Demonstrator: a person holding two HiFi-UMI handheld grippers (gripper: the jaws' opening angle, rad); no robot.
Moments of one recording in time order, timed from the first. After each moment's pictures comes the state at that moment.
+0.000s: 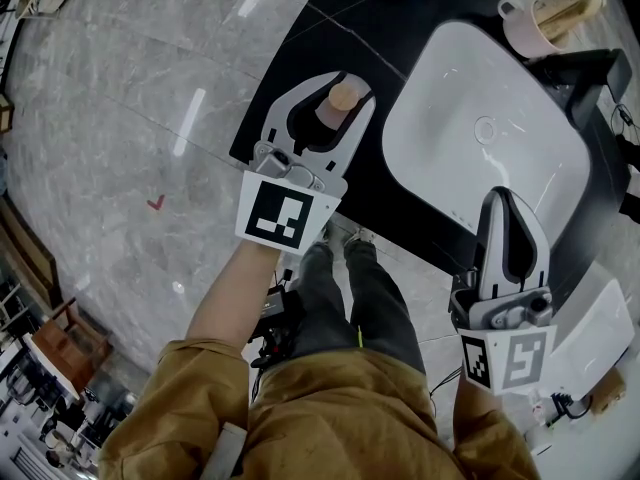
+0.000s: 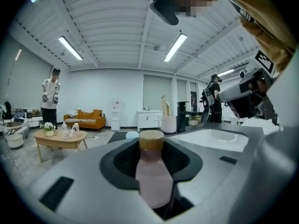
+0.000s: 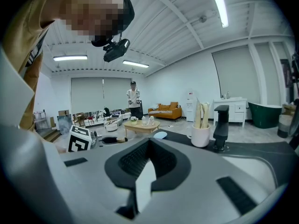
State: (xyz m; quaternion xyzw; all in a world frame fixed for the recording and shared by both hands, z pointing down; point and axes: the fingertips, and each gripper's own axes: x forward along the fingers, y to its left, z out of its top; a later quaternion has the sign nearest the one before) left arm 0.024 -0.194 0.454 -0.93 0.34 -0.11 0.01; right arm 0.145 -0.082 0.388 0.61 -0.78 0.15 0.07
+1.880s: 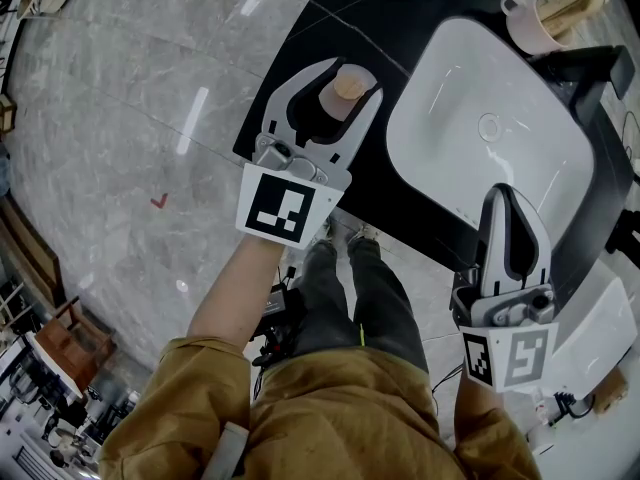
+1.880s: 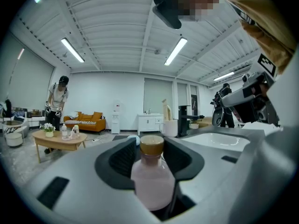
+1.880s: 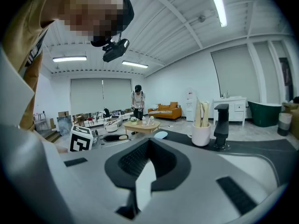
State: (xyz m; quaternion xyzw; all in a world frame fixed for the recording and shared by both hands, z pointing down) left arm 0.022 -0.200 0.443 -0.93 0.36 -0.06 0.00; right arm 0.139 -0.080 0.389 0.61 -0.77 0.16 0.07
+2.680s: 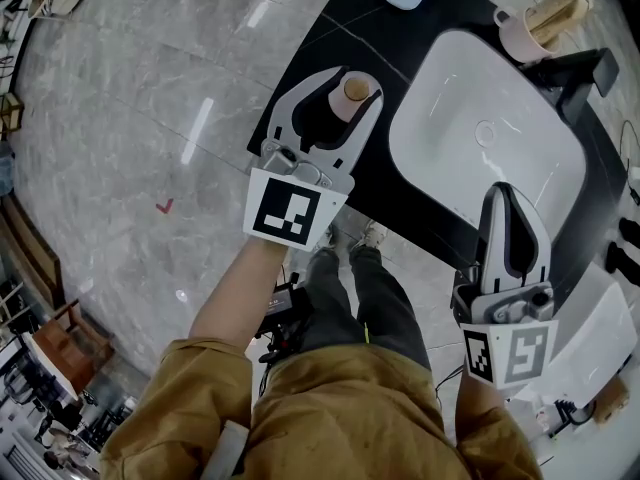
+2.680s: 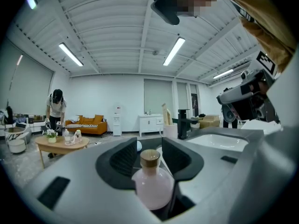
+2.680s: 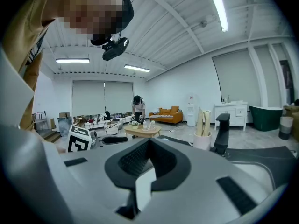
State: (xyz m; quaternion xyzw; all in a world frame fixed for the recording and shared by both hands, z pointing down) left arm 0.017 -0.190 0.419 -0.93 0.35 -0.09 0.04; right arm 0.136 -0.075 0.362 0.61 -0.78 0.13 0.05
